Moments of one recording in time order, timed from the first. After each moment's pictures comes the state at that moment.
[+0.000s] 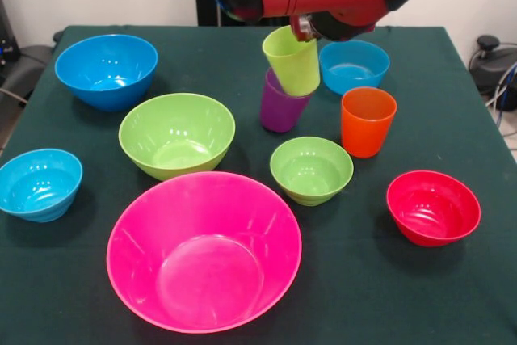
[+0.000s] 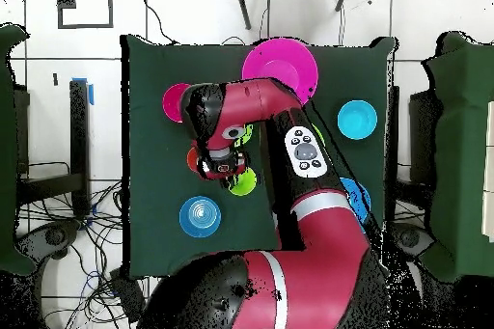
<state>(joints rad) -0.32 -0.42 0.39 1.29 -0.44 1.55 1.75</state>
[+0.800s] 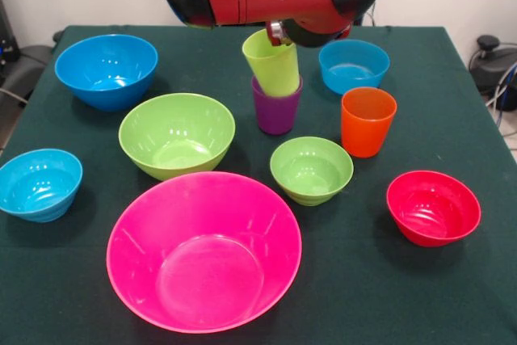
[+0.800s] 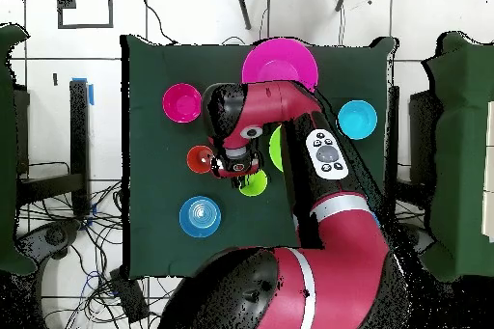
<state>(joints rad) -0.37 -0.40 0.39 1.29 -0.44 1.55 1.75</state>
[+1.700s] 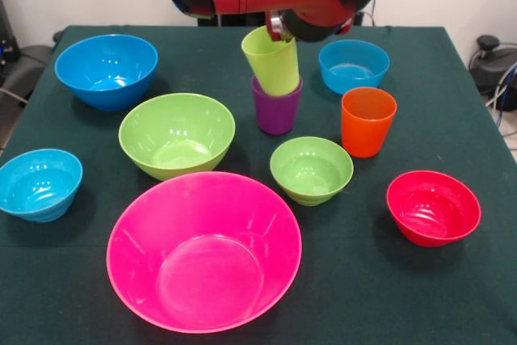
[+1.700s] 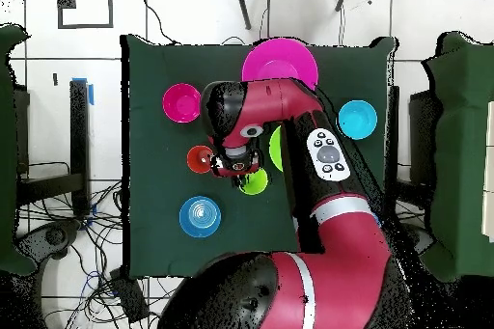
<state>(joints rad) -0.37 -0.43 0.39 1.30 -0.44 1.55 1.75</state>
